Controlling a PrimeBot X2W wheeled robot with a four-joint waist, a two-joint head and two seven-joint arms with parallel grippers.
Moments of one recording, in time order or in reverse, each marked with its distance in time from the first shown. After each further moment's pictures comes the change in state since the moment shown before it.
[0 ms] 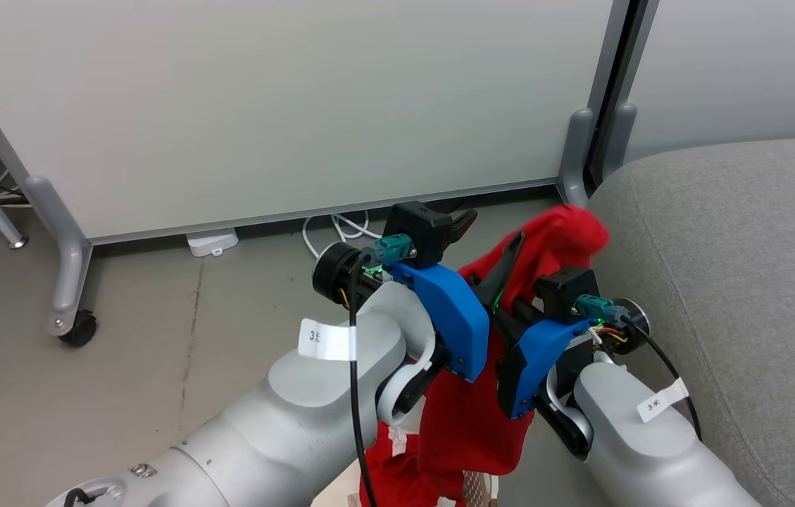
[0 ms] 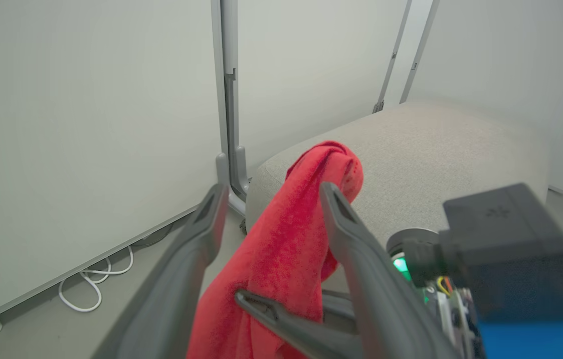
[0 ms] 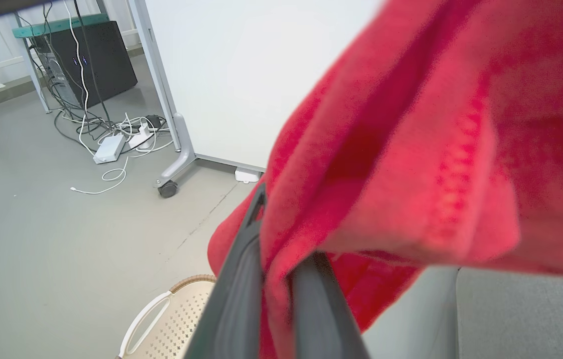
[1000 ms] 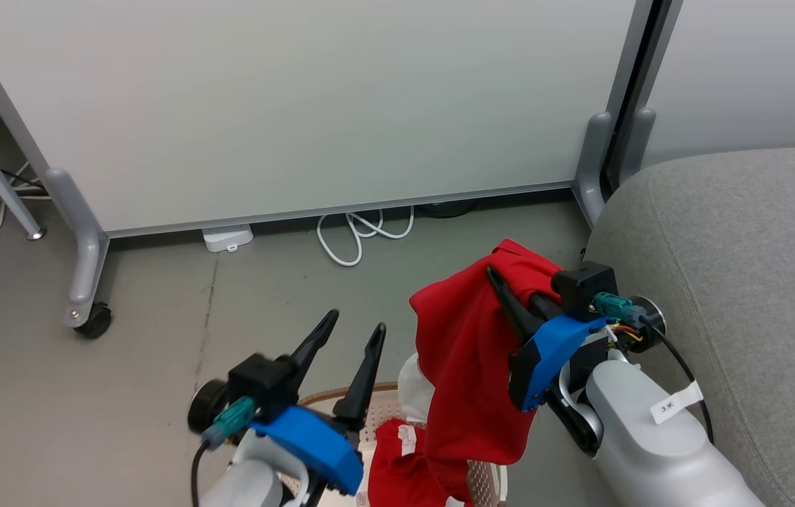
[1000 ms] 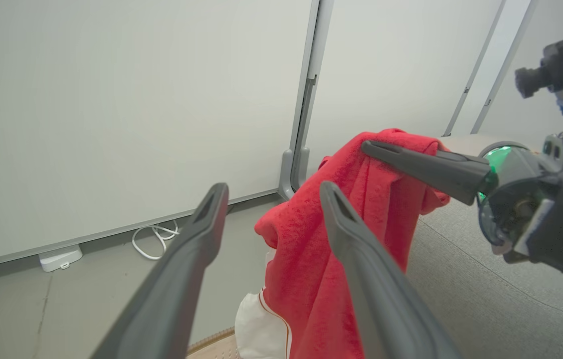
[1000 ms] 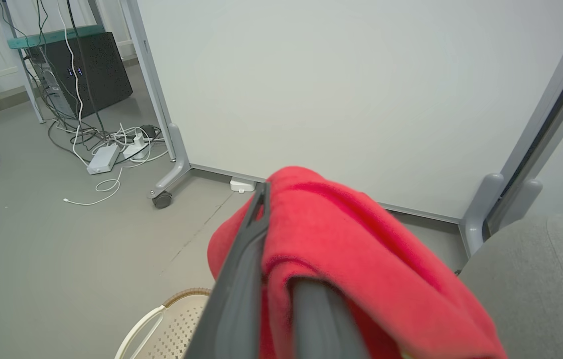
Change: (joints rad) left arm 0.571 0.166 0.541 -0.281 0.491 -0.070 -0.091; right arm 0.013 0.000 -0.086 -0.003 -0.055 0.000 -0.020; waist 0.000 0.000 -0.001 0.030
